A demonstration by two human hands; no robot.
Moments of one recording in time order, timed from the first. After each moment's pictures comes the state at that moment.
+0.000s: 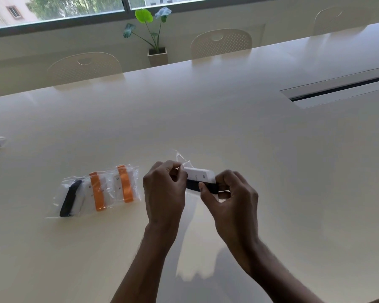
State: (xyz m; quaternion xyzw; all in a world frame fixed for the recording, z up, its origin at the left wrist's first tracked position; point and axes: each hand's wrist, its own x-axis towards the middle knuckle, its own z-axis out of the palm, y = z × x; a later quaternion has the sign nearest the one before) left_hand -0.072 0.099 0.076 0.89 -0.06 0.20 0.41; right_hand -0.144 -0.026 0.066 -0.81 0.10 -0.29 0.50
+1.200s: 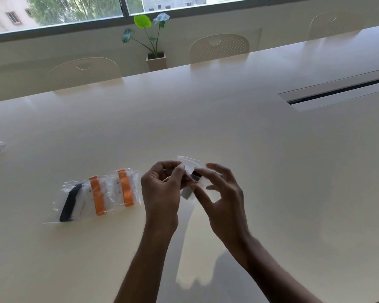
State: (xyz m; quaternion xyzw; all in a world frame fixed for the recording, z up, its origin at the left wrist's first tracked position) left_hand -0.076 0.097 0.092 0.68 0.08 0.05 0.73; right_hand -0.126 -0.023 0.049 -0.82 0.03 -0.26 0.51
